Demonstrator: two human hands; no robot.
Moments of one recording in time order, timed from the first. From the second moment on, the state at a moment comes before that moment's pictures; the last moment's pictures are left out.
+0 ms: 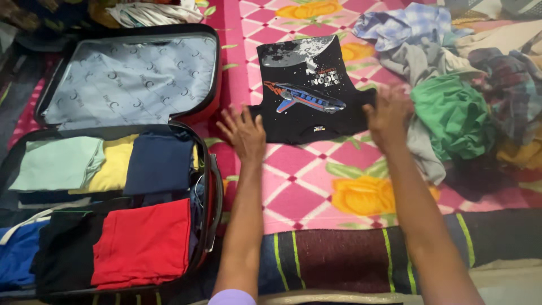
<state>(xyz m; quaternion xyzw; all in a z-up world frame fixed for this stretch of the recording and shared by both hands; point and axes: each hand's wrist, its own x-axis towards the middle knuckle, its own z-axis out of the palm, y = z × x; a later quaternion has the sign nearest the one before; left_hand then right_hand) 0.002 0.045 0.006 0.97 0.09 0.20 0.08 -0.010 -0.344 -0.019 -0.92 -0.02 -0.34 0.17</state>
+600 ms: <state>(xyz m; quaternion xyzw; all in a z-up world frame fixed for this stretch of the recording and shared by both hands) 0.001 0.065 -0.005 0.92 0.18 0.25 0.23 -0.017 -0.375 -0.025 -0.92 0.19 -0.22 0.26</state>
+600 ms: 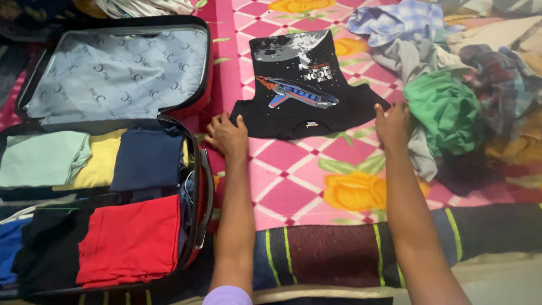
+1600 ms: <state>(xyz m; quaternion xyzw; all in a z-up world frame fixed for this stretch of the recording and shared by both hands) -0.004 -0.010 0.011 0.91 -0.07 0.30 0.28 -0.027 -0.267 0.036 -0.91 -0.01 -0.35 0.22</state>
